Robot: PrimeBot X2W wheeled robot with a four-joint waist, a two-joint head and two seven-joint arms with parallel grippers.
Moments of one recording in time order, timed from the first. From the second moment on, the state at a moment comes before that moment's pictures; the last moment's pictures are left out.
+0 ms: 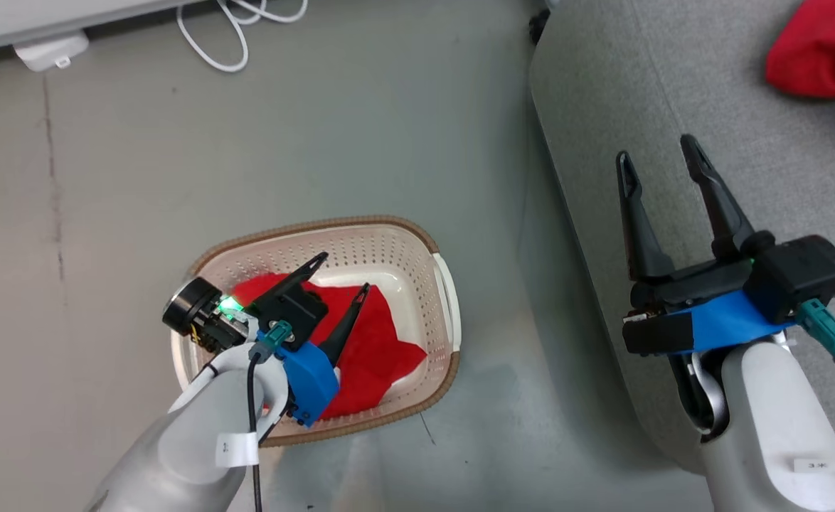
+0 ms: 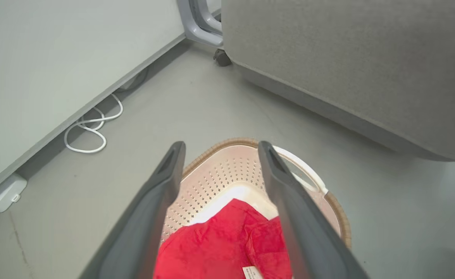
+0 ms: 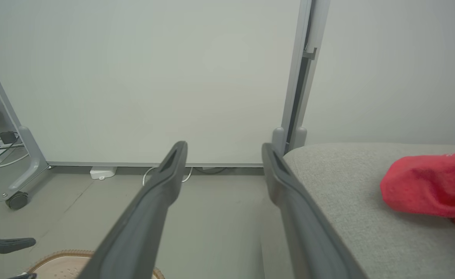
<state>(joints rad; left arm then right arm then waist) -0.62 0.23 -0.74 0.76 -0.25 -0.13 -0.26 -0.40 -0.05 0.06 0.16 0.06 0.13 -0.26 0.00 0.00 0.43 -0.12</state>
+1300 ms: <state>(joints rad) -1.06 0.32 -1.28 1.19 -0.18 -0.13 0.01 -0.63 -0.05 0.09 -0.02 0.11 0.13 -0.26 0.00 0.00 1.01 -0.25</state>
